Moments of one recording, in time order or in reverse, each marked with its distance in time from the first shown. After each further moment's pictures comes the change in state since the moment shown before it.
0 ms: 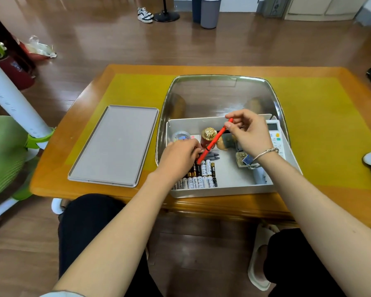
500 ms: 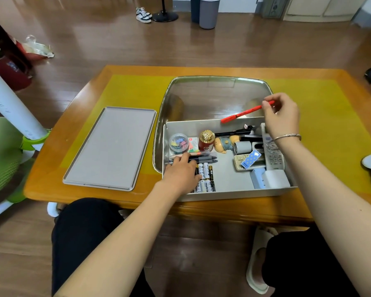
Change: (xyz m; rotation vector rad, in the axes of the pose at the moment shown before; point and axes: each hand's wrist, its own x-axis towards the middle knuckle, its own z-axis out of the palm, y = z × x) left_hand -0.007 0.001 0.033 0.249 -0.469 -0.148; right_hand 0.050 0.033 -0.058 -0.333 0.364 -0.011
